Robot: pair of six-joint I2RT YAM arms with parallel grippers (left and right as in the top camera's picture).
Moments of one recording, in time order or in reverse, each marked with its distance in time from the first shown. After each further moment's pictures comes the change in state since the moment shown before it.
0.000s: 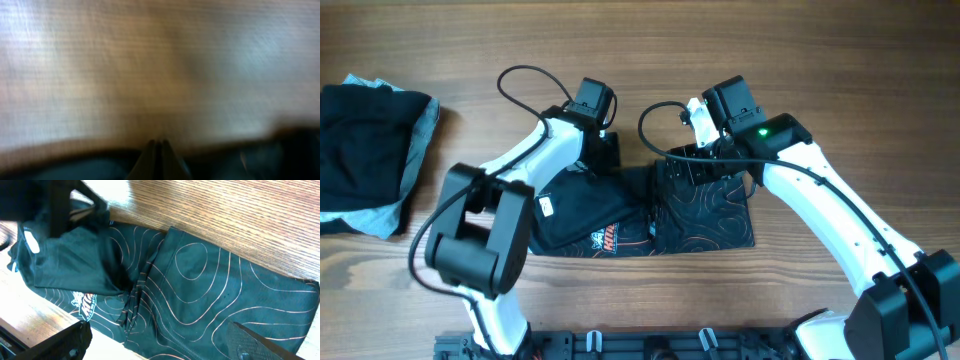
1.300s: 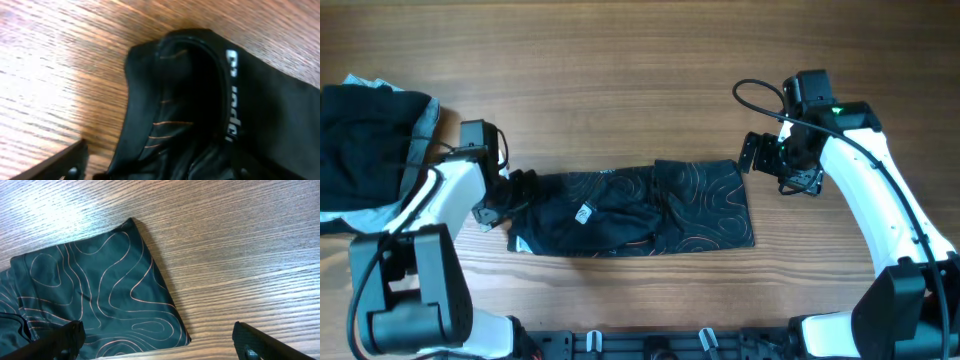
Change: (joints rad) left arm 0.471 -0.274 -0.369 -0.076 0.002 0.056; right arm -0.334 0.000 0.000 -0.240 0.178 0.251
